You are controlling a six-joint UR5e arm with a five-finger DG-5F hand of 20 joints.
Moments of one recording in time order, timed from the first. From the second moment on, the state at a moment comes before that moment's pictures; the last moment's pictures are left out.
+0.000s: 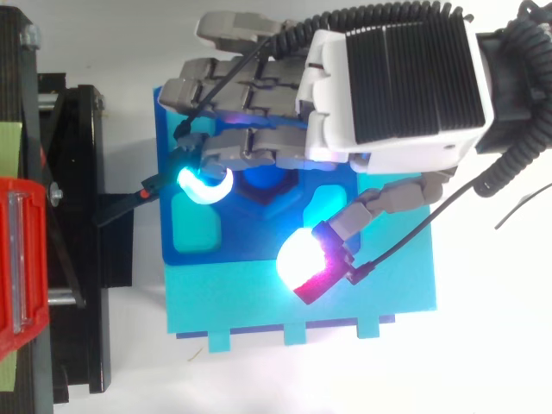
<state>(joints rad) 0.03 -2.20 -1.17 -3.04 -1.66 -1.27</state>
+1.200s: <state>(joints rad) -0.08 -2.20 -1.17 -3.06 -1.81 -1.28</state>
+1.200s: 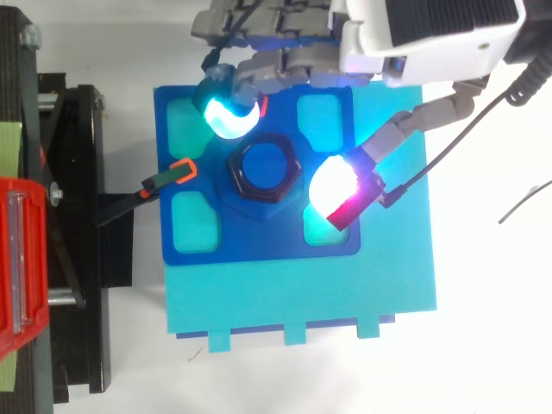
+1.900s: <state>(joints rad) -0.04 -2.20 -1.10 -3.11 -1.77 -1.23</state>
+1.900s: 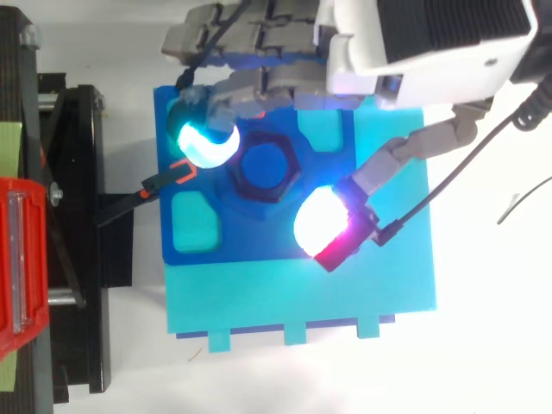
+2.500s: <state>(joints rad) 0.04 -2.20 -1.10 -3.14 -1.65 -1.25</state>
